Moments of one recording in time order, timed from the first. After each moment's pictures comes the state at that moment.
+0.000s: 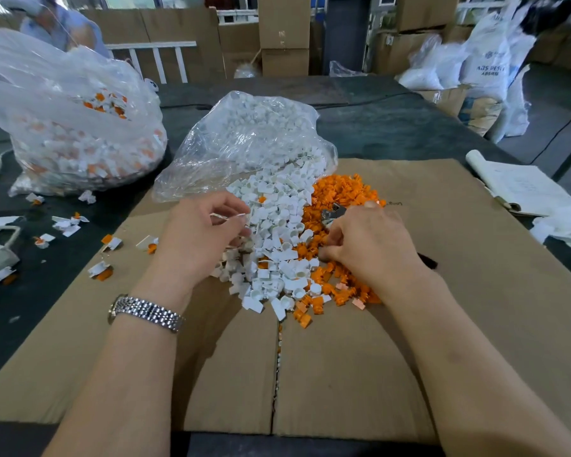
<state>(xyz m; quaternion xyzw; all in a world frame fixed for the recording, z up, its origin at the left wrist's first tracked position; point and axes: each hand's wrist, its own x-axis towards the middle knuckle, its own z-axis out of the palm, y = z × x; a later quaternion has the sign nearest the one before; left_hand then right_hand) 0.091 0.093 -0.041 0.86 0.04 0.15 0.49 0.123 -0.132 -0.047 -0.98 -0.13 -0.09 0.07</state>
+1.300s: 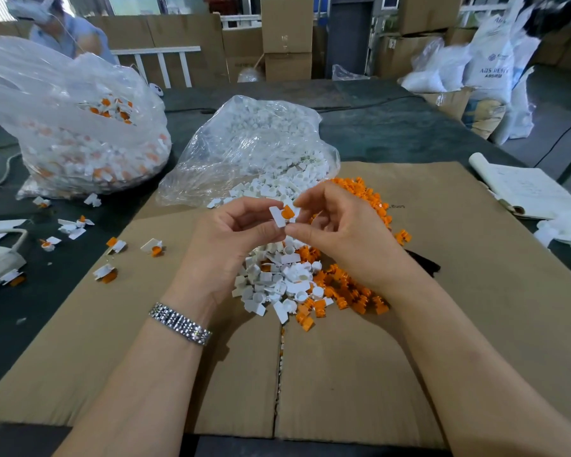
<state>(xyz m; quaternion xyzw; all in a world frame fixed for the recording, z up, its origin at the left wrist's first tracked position) 0.089 0.067 -0.050 0.66 -0.06 0.08 0.75 0.112 -0.122 -0.038 -0.79 -0.24 -0.02 0.57</state>
